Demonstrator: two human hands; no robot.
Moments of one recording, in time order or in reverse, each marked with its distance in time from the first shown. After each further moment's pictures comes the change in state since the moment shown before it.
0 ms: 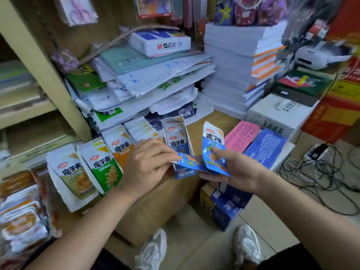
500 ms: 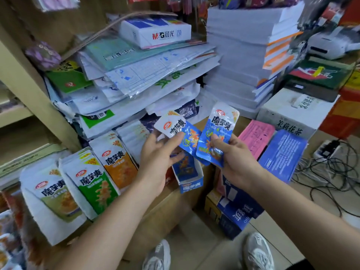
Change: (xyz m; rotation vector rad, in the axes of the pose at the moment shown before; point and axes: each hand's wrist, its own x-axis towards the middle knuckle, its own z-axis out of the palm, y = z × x) left_hand 0.050 -0.016 0.054 -1.039 0.212 -1.310; right_hand 0.085 -0.007 0.014 0.080 0.213 -0.417
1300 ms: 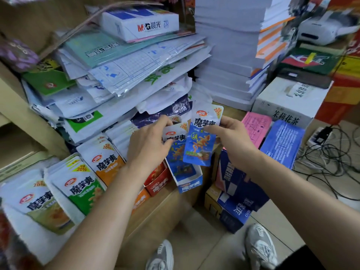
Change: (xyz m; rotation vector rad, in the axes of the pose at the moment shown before) left_hand 0.058 -0.002 -0.025 1.394 -0.045 0.683; right_hand 0.029 -0.015 -0.003 -0.457 0.050 -0.166
